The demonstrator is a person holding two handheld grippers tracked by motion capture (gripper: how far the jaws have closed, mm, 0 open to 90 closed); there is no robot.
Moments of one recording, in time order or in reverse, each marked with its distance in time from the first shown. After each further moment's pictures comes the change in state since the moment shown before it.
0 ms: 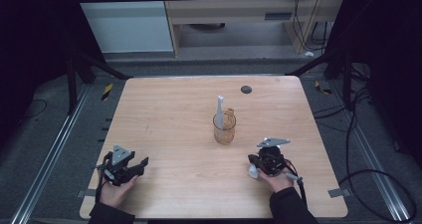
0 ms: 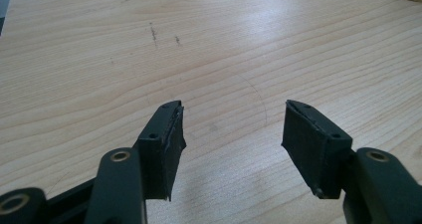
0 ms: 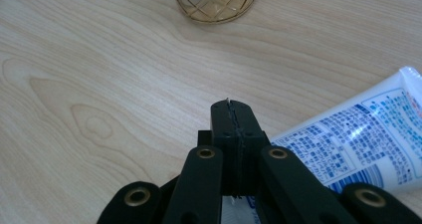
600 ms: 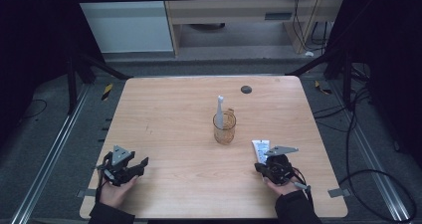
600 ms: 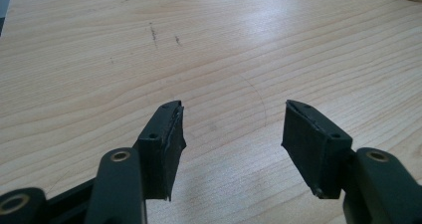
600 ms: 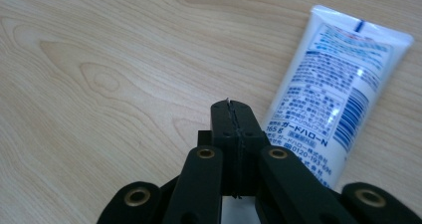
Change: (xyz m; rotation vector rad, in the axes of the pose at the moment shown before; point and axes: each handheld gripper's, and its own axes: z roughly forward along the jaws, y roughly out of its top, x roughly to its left) left arm 0.000 0.000 0.000 0.000 0.001 0.002; right arm -0.002 -0.023 -0.020 0.029 0.007 0.010
